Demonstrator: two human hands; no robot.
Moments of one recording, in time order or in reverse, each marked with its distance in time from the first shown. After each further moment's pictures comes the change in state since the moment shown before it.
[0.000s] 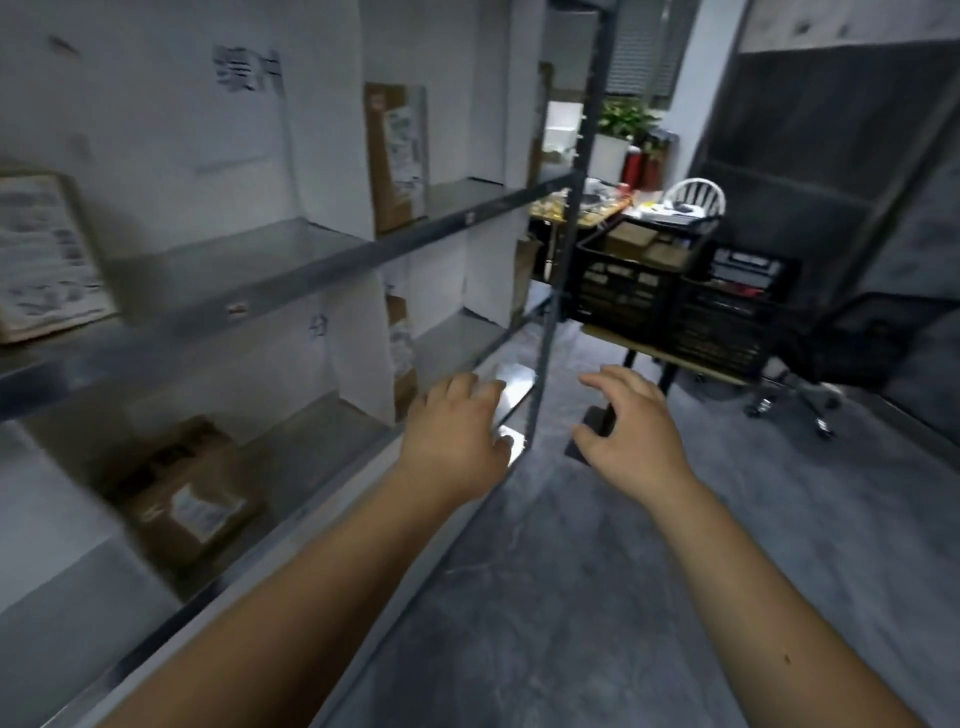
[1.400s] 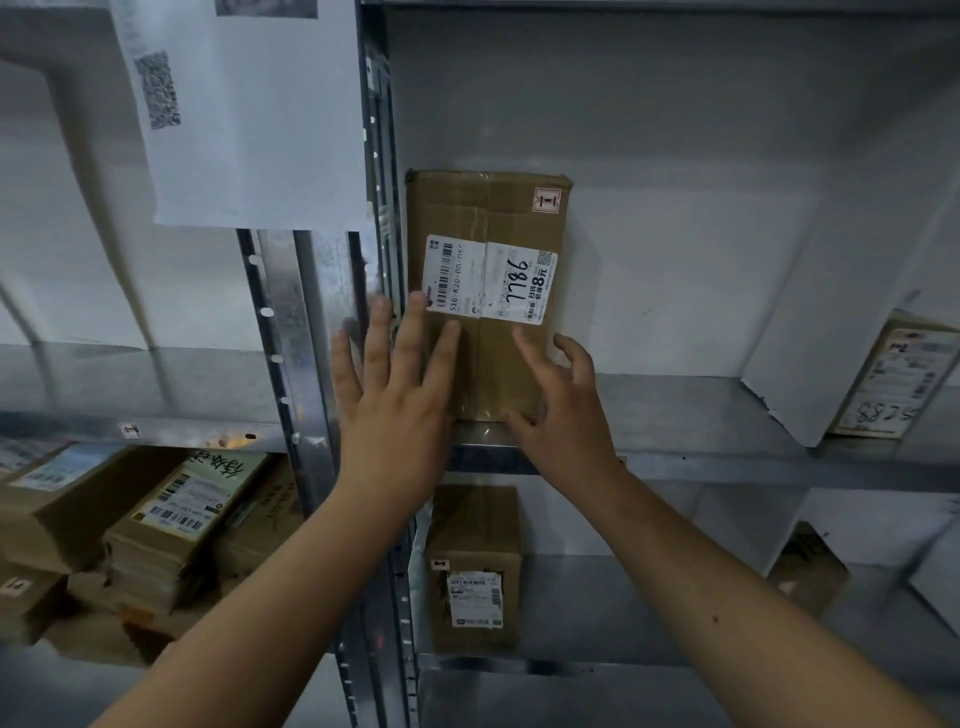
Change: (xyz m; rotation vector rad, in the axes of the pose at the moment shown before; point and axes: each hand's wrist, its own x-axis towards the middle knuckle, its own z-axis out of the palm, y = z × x) left_hand -0.464 -0.335 -0.332 0.942 0.591 -0.879; right_hand -0.202 -0.630 0.242 0.667 -0.340 -1.078
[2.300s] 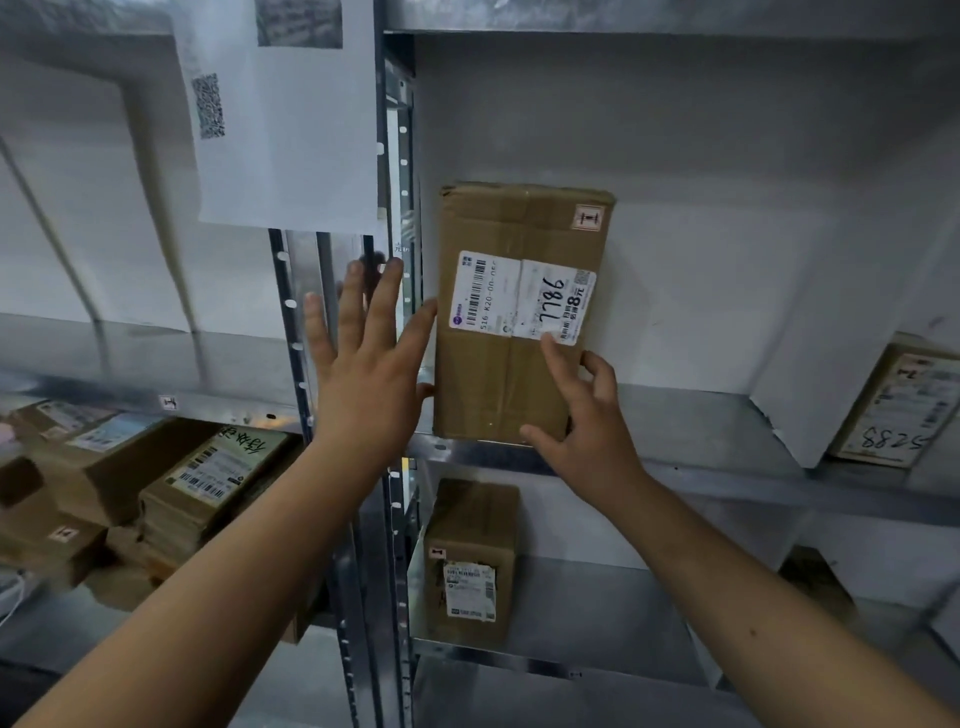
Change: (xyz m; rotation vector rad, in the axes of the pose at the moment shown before) left_hand 0.018 -0.015 -0.023 0.132 -0.080 -0.129; right_hand -0.015 0.004 -0.040 0.154 -0.141 -0.028
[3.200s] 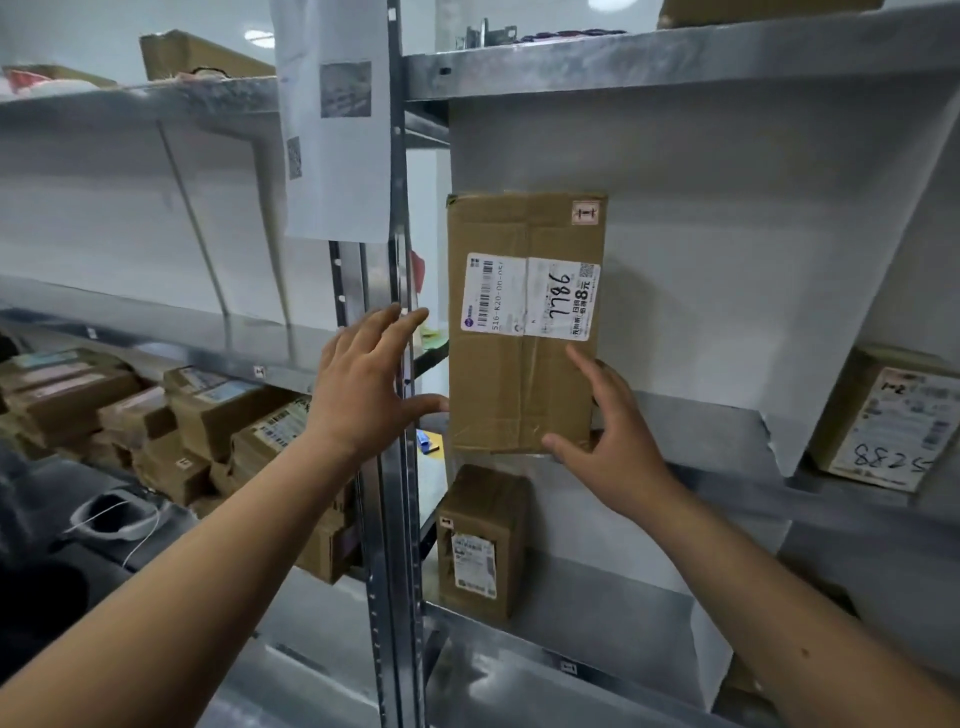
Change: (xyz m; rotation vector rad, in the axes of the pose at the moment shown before) left_hand -0.052 0.023 -0.071 -0.242 -0.035 -0.155; right_hand -0.041 0.013 -0.070 0.312 -0.138 -0.114
